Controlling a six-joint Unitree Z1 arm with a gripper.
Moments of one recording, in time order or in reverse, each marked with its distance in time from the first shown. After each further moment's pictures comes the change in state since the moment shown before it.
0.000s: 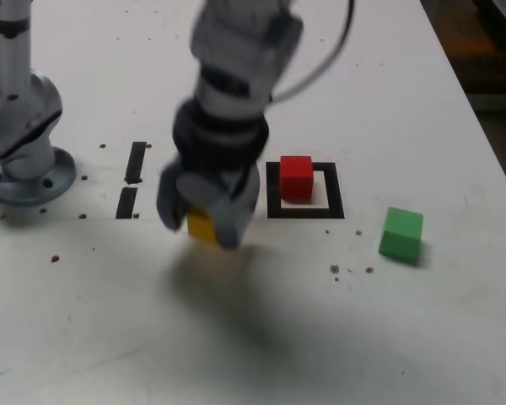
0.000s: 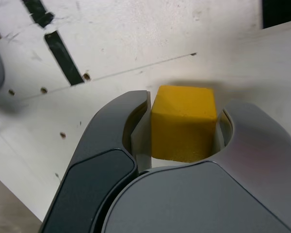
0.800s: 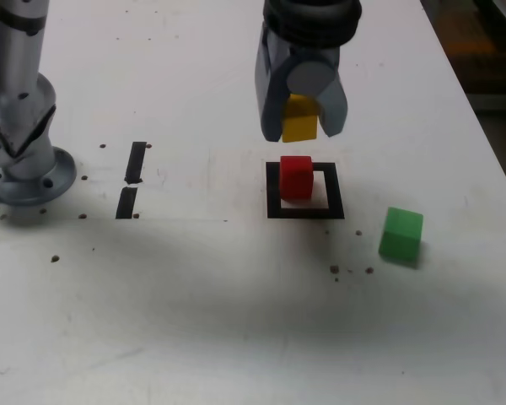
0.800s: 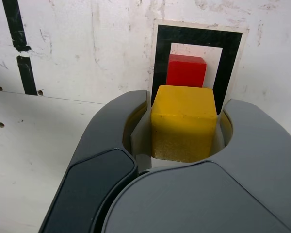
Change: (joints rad) arm 0.267 0.114 -0.454 0.253 0.103 -0.137
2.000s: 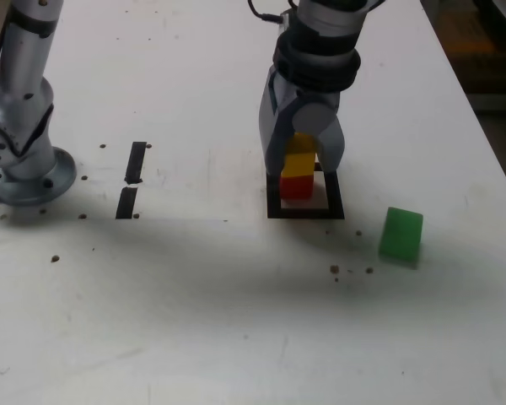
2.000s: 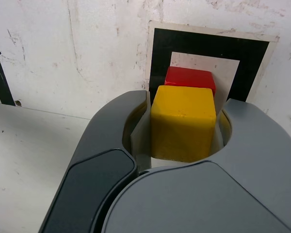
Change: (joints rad) arm 0.082 0.058 0.165 -0.186 -0.092 0.083
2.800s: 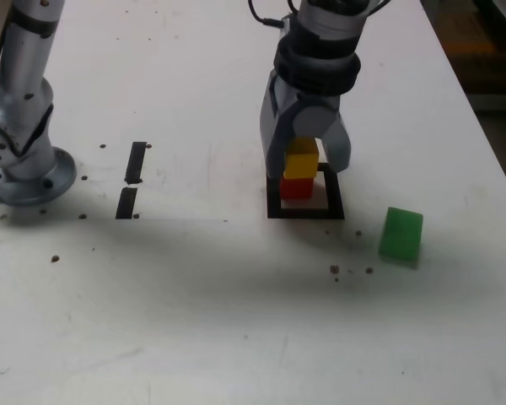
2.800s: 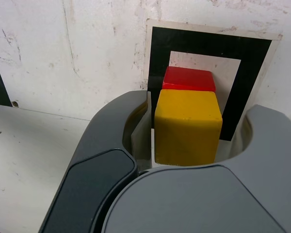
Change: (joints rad) arm 0.007 0.008 0.011 -0.016 -0.010 0.013
